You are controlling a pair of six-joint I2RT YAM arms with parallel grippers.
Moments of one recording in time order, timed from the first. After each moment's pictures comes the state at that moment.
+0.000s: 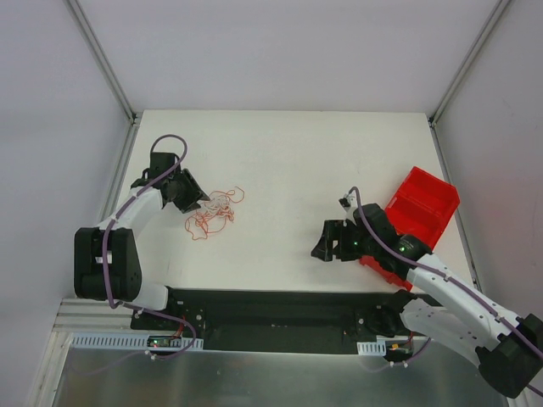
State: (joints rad) left arm -0.02 1.44 0.89 -0.44 0.27 -0.70; right arm 0.67 0.84 0.60 -0.55 -0.21 0.58
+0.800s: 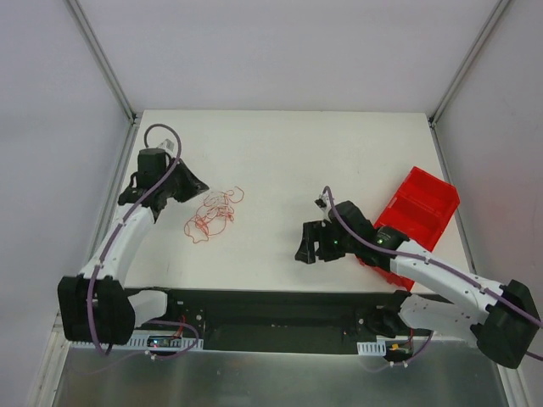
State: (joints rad) left arm -0.05 1.23 0.88 -0.40 0.31 -0.68; right arm 0.83 1.01 0.67 -0.49 -0.16 0.60
